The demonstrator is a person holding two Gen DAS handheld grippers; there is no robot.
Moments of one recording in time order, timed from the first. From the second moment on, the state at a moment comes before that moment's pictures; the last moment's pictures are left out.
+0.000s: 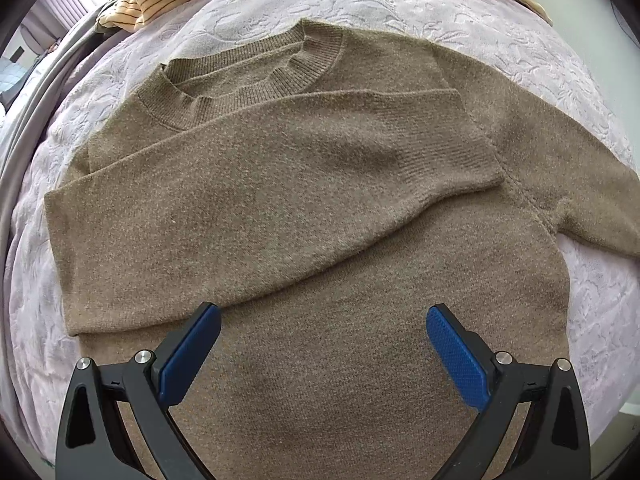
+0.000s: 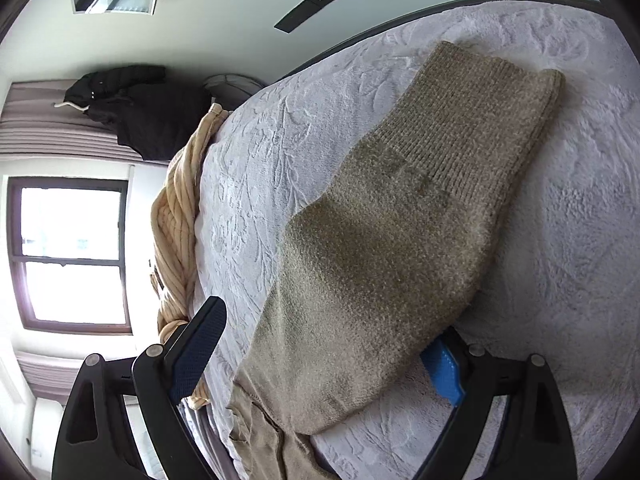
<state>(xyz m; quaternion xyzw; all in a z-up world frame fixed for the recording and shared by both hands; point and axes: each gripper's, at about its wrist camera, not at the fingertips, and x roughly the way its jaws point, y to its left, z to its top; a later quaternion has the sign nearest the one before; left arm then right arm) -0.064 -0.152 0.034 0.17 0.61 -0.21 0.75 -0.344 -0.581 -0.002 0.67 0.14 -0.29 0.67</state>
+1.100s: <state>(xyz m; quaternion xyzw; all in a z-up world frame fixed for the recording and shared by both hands) 0.013 0.055 0.037 0.04 0.57 -0.10 0.81 -0.018 -0.308 -0.012 0.39 0.49 0.10 0.78</state>
